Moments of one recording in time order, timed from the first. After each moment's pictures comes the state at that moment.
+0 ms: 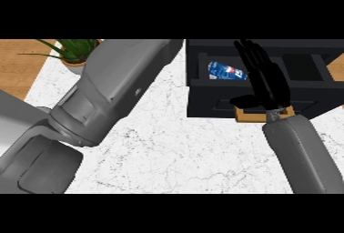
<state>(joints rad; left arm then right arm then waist) -1.60 0.05 -0.27 -0.33 0.57 0.59 0.01 -0.54 -0.24 0.12 -1.25 0.92 -0.21 -0.02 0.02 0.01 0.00</state>
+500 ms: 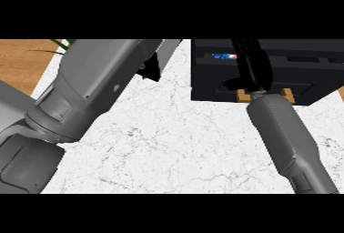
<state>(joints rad) -1.53 0.13 -0.28 -0.43 0.53 0.57 0.09 -0.76 -0.17 0.05 -0.83 1.04 -0.48 -0.04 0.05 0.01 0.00</state>
